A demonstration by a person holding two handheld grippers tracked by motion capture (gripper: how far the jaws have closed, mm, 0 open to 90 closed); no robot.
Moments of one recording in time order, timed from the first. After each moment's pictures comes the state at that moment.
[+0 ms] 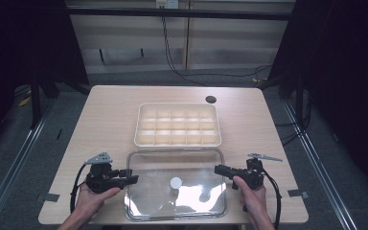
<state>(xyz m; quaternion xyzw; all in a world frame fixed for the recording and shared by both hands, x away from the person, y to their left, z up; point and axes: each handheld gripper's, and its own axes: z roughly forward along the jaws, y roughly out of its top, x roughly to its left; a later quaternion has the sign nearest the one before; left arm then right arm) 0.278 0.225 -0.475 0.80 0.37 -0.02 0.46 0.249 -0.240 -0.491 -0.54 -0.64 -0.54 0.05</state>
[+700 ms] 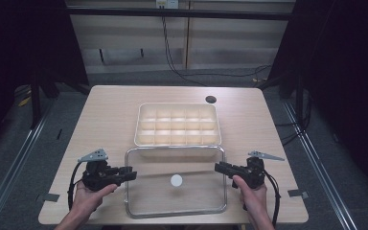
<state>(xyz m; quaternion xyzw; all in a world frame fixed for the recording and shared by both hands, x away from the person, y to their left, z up) 0.277 0.228 -0.455 0.79 0.36 -0.02 0.49 0.246 -0.235 -0.476 -0.53 -0.65 -0.55 0.00</state>
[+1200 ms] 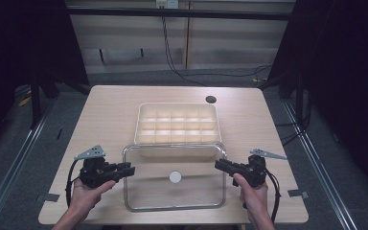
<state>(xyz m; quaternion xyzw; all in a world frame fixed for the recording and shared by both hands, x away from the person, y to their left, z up) 0.278 0.231 -0.443 0.79 0.36 0.00 0.50 0.243 -0.234 -0.462 -0.52 -0.64 -0.56 -0.01</state>
